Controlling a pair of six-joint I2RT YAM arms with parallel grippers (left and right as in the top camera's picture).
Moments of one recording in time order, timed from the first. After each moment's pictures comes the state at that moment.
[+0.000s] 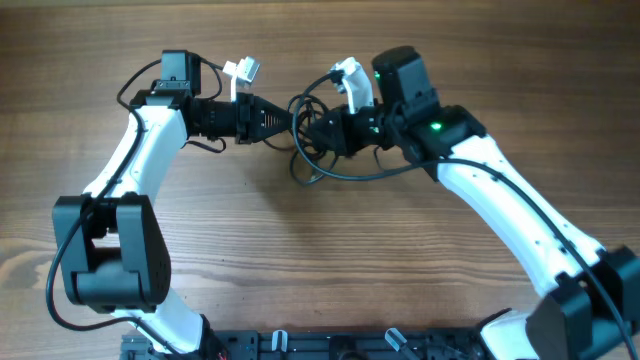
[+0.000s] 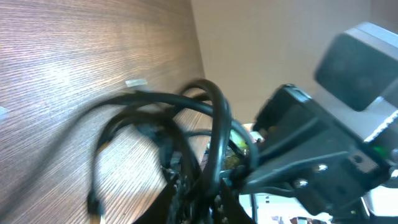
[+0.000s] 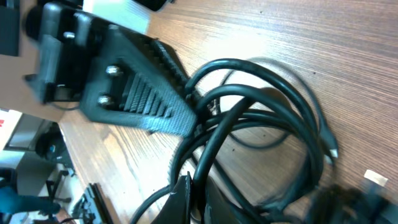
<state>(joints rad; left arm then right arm) -0.02 1.83 1.30 -0.71 1.32 -0.08 0.49 1.60 1.31 -0.49 -0.59 0.26</state>
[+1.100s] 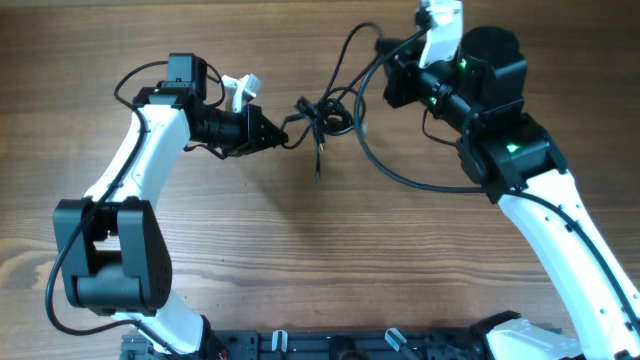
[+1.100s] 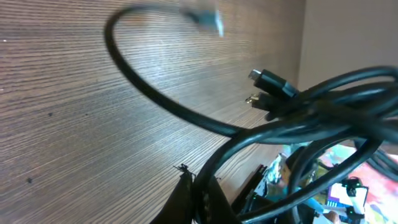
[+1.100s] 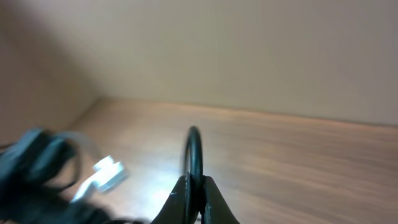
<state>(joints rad) -0.04 1.82 1.32 -0.86 0.89 -0.09 0.36 1.36 1.30 -0.23 -0.14 0.26</state>
